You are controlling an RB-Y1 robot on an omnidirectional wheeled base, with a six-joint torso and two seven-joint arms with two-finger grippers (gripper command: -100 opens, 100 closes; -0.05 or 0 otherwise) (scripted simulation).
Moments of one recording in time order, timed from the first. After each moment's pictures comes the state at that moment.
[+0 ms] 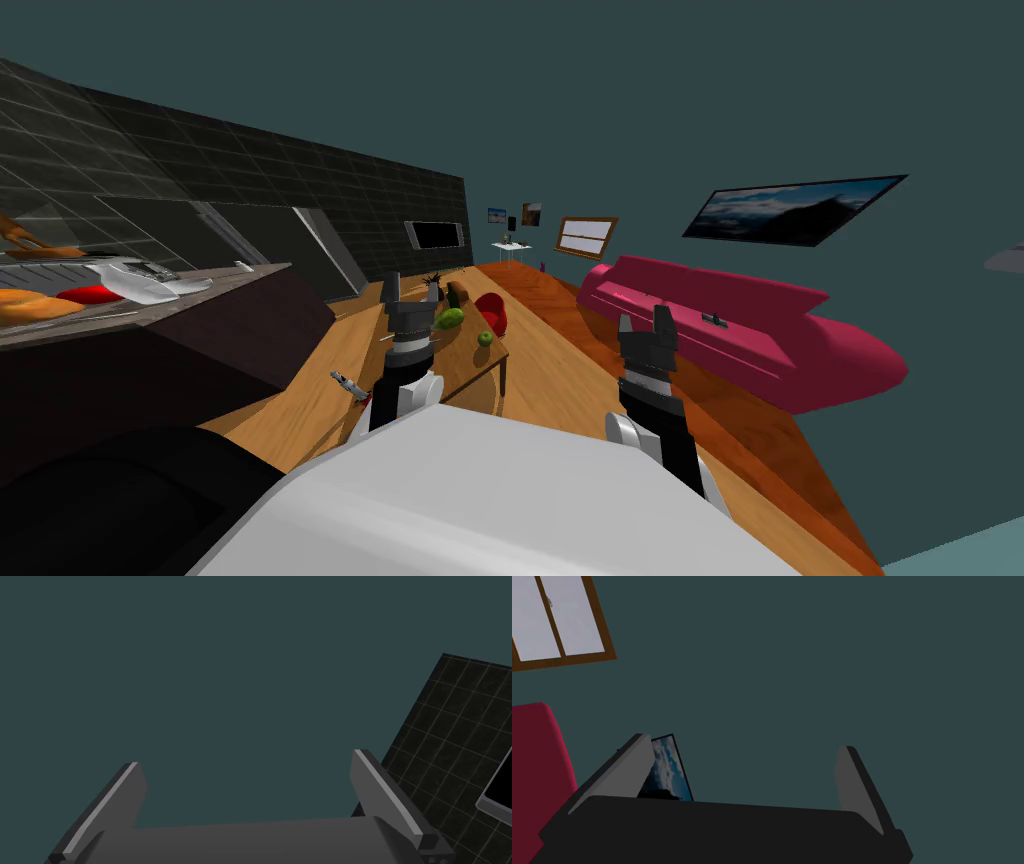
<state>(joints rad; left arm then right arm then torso) 0.49 -0.04 0.00 -2.33 0.06 -0.63 -0.01 0.50 0.04 -0.03 -2.31 0.05 -0.43 -0.03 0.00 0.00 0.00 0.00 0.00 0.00</state>
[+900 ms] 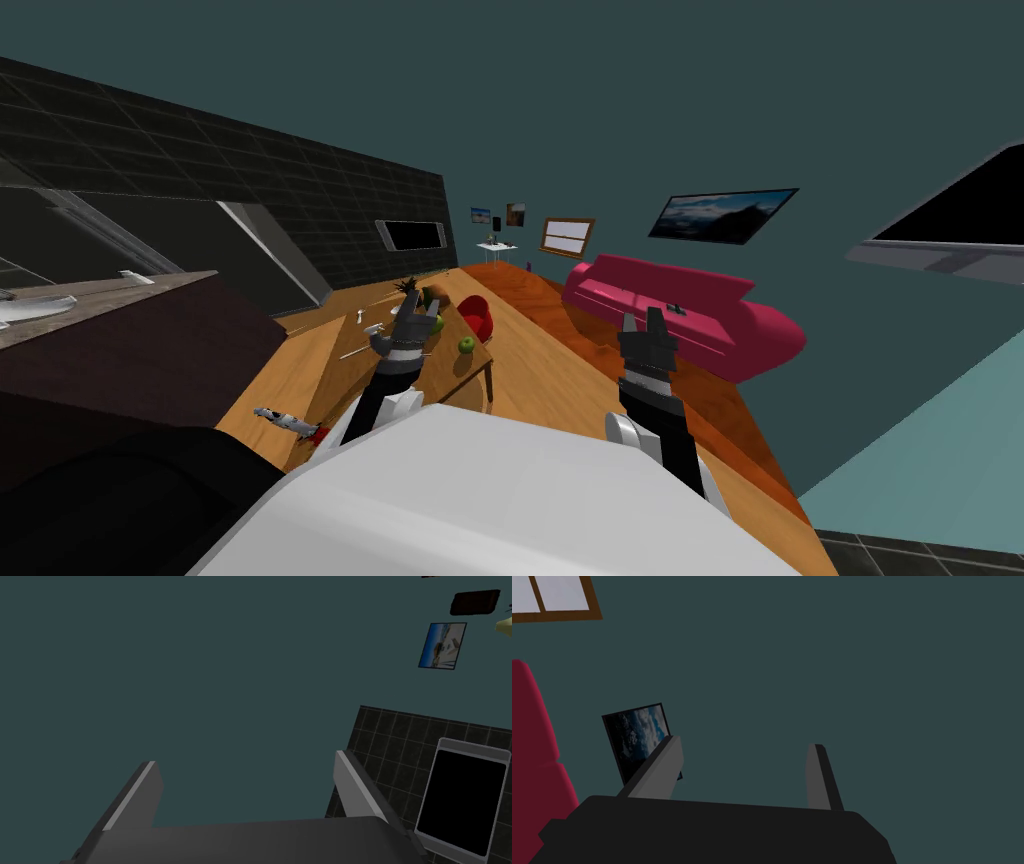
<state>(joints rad) 0.58 0.14 0.06 -2.24 0.09 -0.56 0.06 0.50 0.04 -0.03 -2.31 0.05 -0.43 -0.03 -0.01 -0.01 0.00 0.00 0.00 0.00</state>
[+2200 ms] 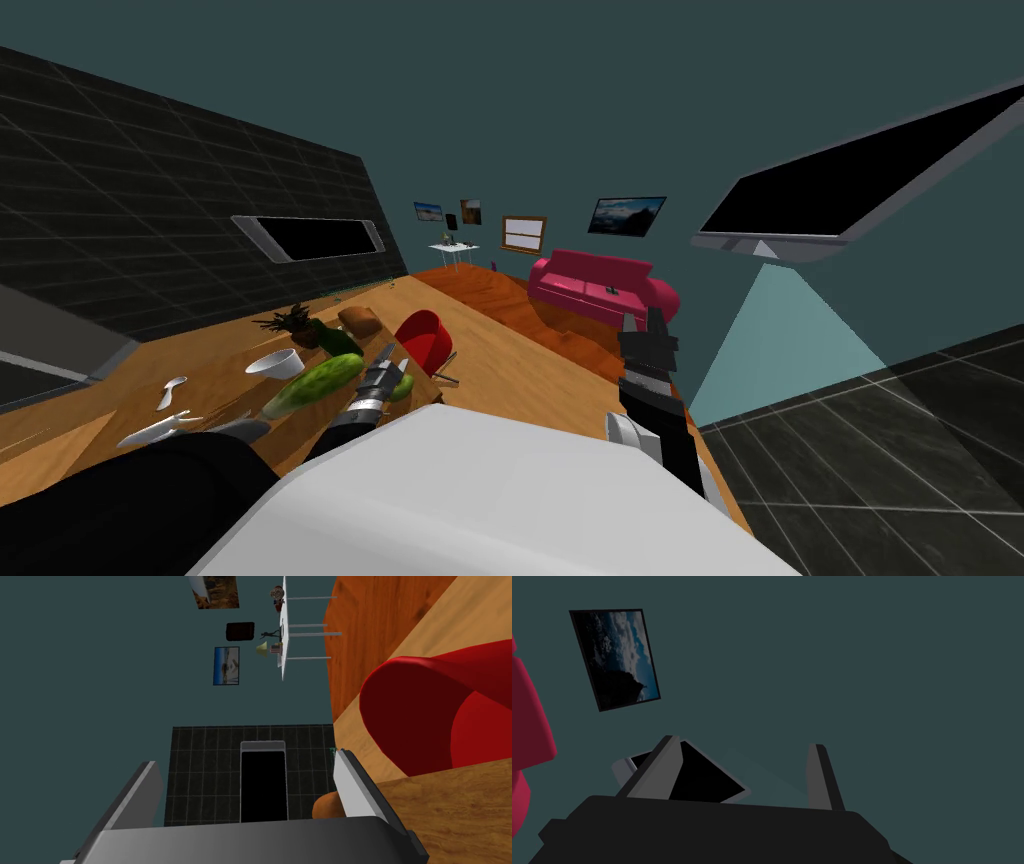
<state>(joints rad) 0.84 0.18 0.21 -1.97 0.18 -0.36 0.23 0.50 0.04 -0.03 -2.31 0.05 -0.43 -0.03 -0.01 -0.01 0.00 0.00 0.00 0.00</state>
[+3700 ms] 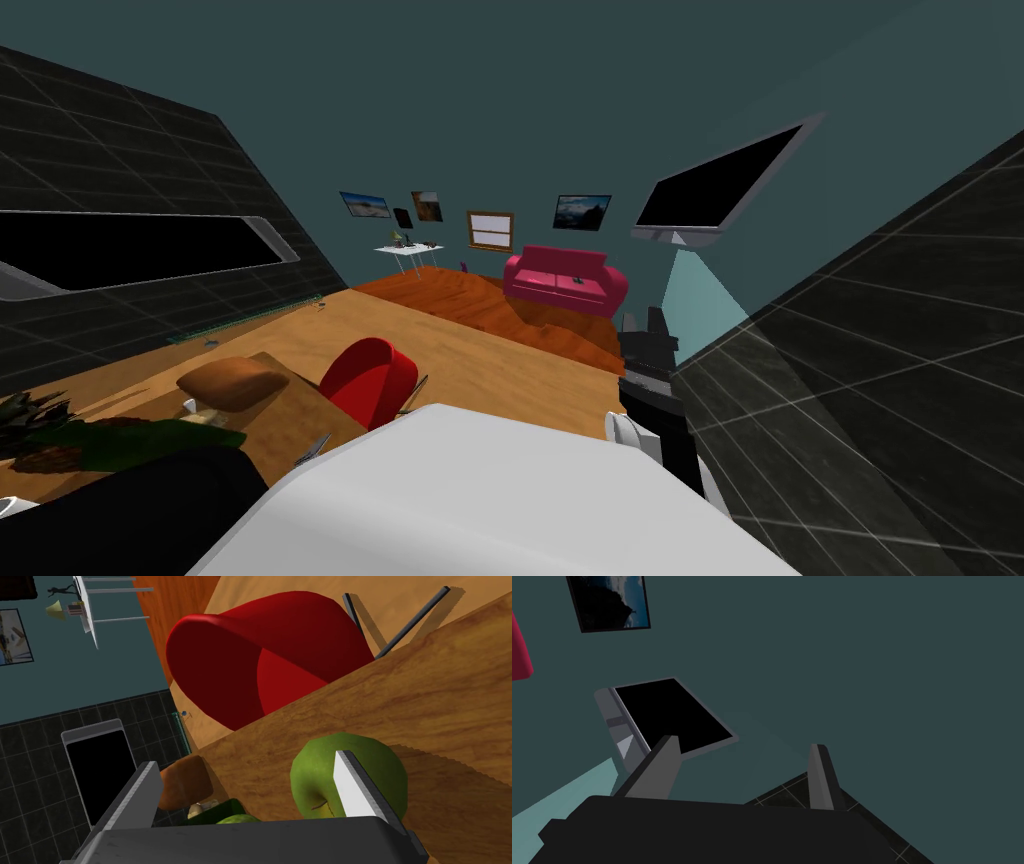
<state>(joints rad) 1.09 0.15 0.28 -1.77 0.30 -0.10 0.36 0.50 0.04 -0.03 -2.31 0.05 -0.43 -0.03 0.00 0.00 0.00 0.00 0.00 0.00</state>
